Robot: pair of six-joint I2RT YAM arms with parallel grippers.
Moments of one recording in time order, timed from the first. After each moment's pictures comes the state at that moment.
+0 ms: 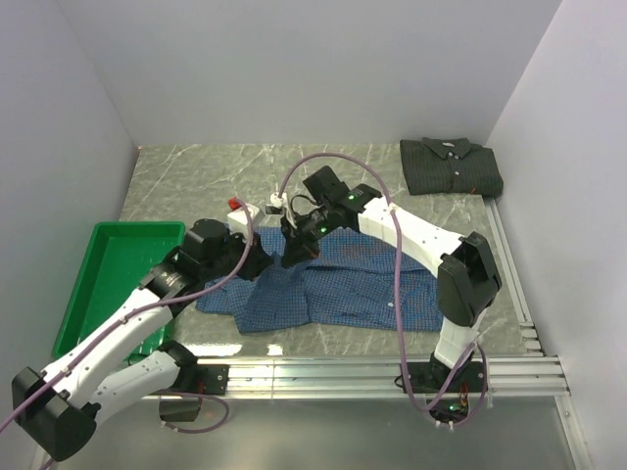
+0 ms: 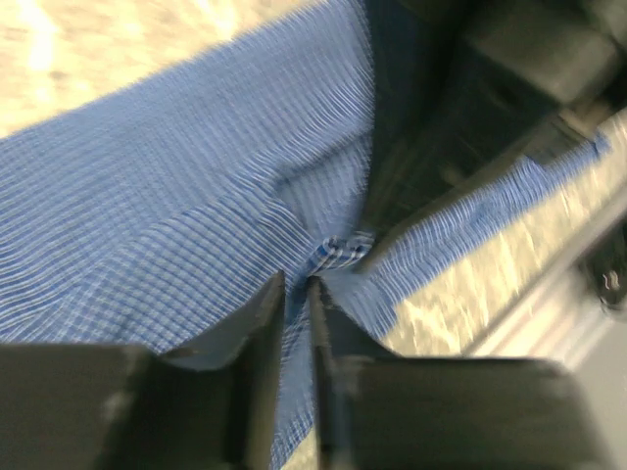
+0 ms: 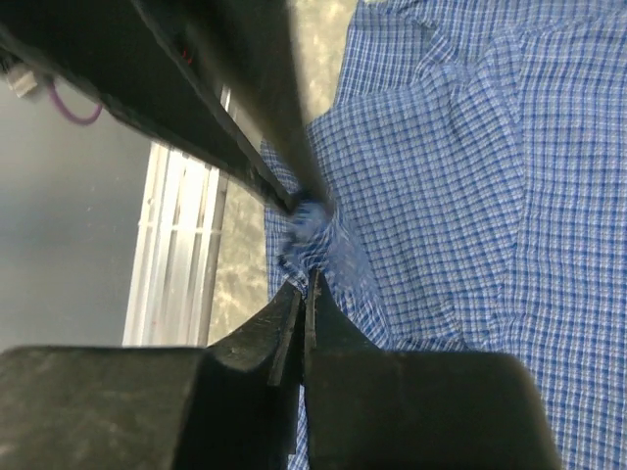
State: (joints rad) left arm -0.59 0.90 0.76 -0.36 0.22 -0.21; right arm 0.74 1.79 1.52 -0.68 -0.90 -0.46
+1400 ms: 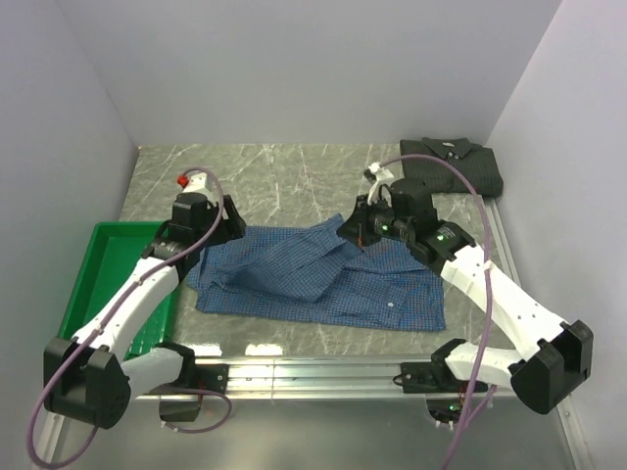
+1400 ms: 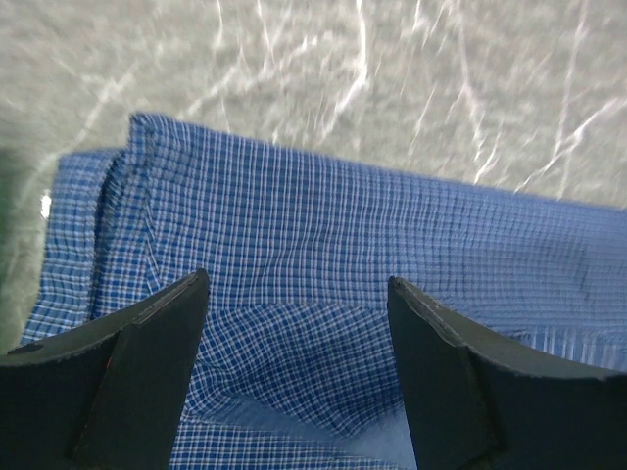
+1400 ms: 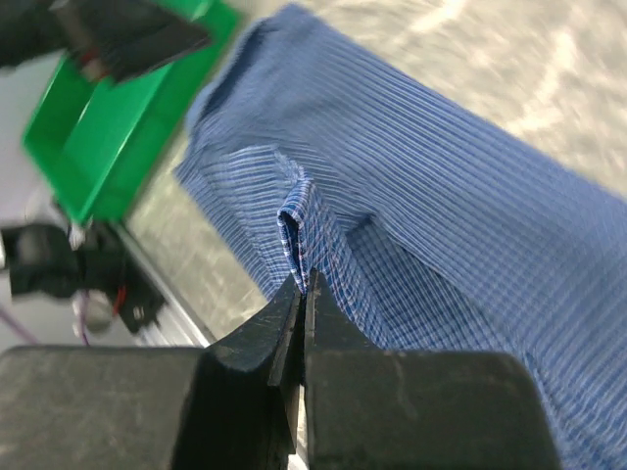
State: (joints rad) left arm -0.27 1.10 0.81 -0.27 -0.07 -0.47; right arm 0.56 1.17 1.06 -0.38 -0.34 0.34
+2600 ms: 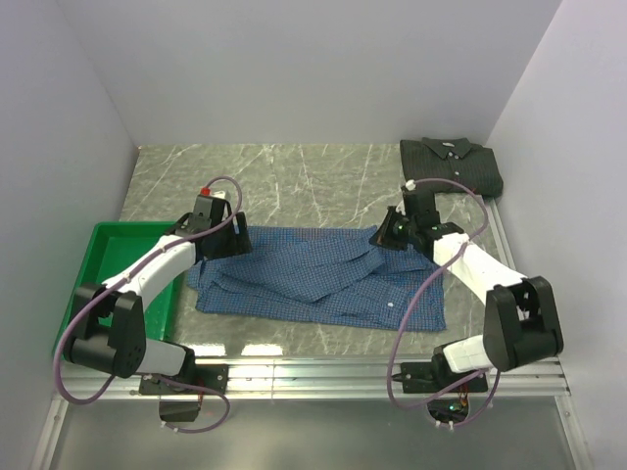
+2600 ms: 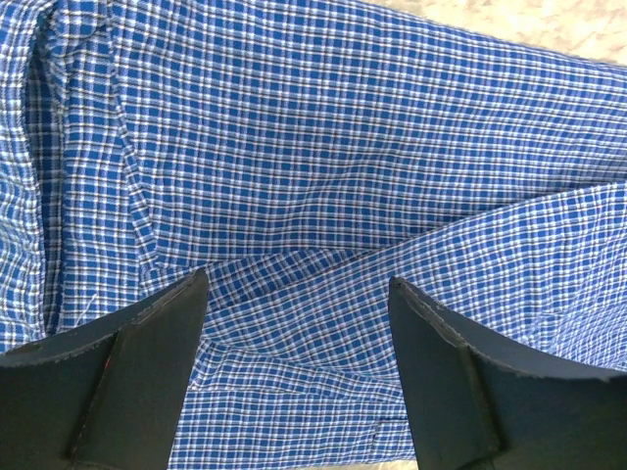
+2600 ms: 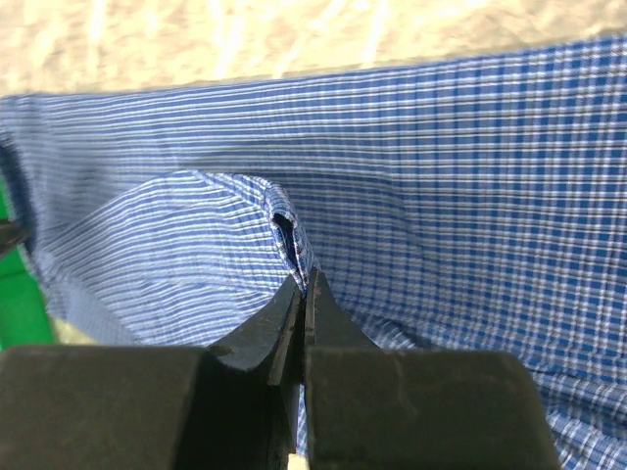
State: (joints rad) left arm -0.27 1.37 0.85 -0.40 0.01 -0.44; right arm 0.26 1.38 0.85 -0.27 -0.22 0.59
